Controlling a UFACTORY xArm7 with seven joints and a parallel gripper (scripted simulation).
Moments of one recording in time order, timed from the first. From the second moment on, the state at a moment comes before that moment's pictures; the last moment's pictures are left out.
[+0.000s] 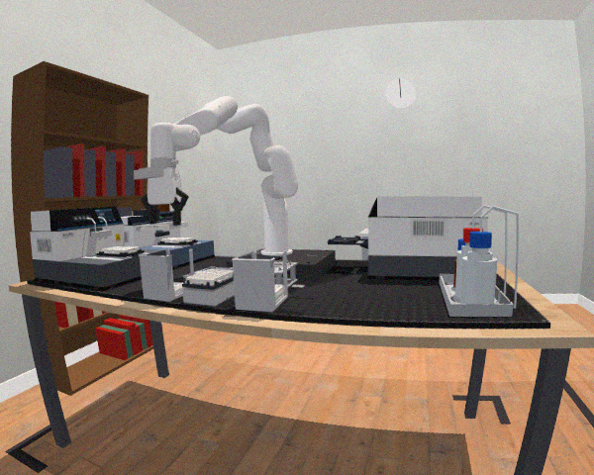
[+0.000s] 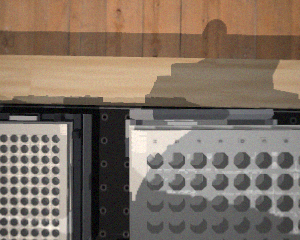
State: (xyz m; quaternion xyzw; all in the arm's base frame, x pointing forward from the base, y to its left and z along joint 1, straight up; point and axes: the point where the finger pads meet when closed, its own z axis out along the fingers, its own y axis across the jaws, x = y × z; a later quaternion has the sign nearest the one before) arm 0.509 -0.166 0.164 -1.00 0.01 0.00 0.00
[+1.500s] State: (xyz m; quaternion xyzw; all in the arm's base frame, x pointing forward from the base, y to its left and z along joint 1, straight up) arm 0.509 -0.166 0.111 -1.00 0.01 0.00 0.00
